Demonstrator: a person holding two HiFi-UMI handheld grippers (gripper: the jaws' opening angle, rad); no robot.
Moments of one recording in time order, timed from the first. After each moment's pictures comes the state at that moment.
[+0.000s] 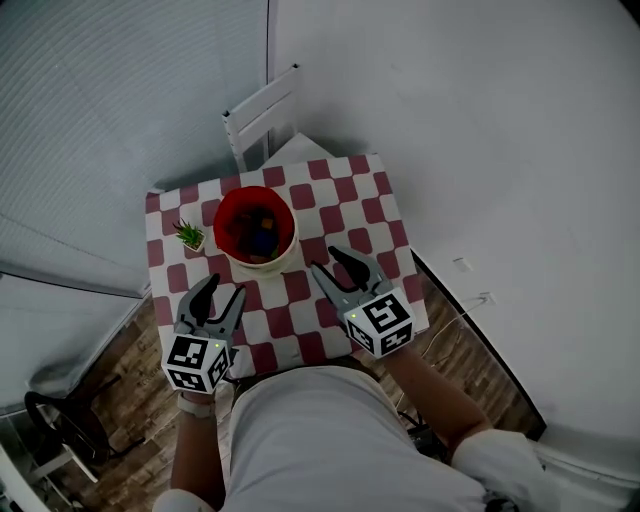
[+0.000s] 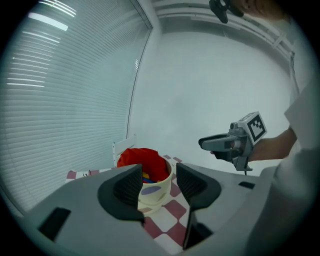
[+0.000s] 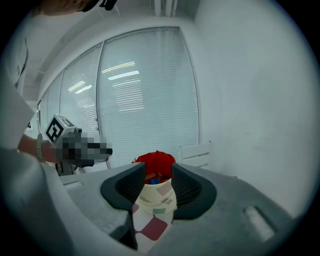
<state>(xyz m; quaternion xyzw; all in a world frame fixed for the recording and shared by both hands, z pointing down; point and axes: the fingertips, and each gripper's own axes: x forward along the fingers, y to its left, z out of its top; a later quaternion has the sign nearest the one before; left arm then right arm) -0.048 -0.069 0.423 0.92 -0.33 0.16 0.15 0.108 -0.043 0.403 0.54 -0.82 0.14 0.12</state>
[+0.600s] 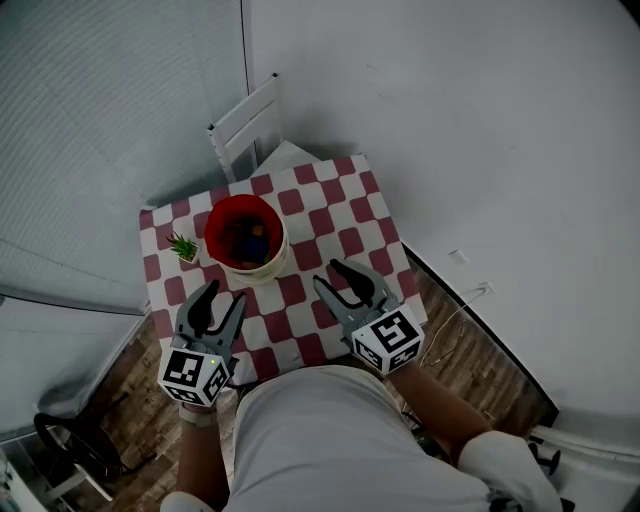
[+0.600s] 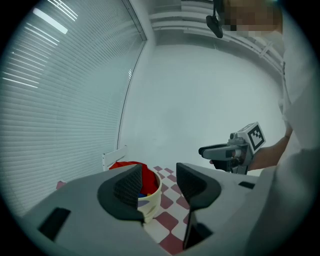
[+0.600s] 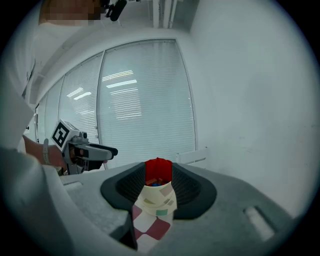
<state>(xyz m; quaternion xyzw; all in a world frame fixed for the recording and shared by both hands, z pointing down) -0.033 -0.054 0.387 0.94 -0.29 0.10 0.13 0.114 -0.006 0.379 0.56 -0.81 0.13 0.08</state>
